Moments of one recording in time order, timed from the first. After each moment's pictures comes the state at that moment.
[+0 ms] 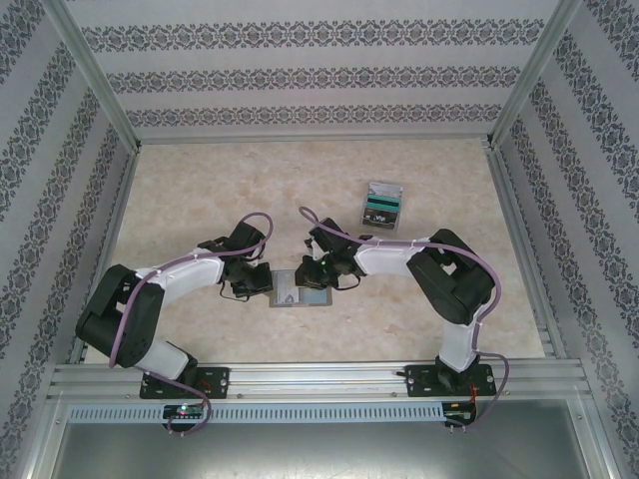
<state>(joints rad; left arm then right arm) -0.44 1.50 0.75 -0.52 0.27 -0.66 0.76 1.88 1.02 -0.18 -0.52 0.85</state>
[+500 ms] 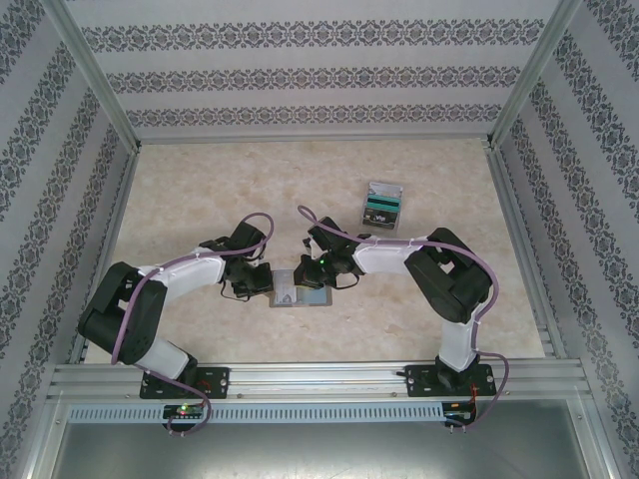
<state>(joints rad) -0.44 1.52 0.75 -0.51 0.27 -0.66 0.76 1.89 1.04 -0.18 -0.54 0.86</state>
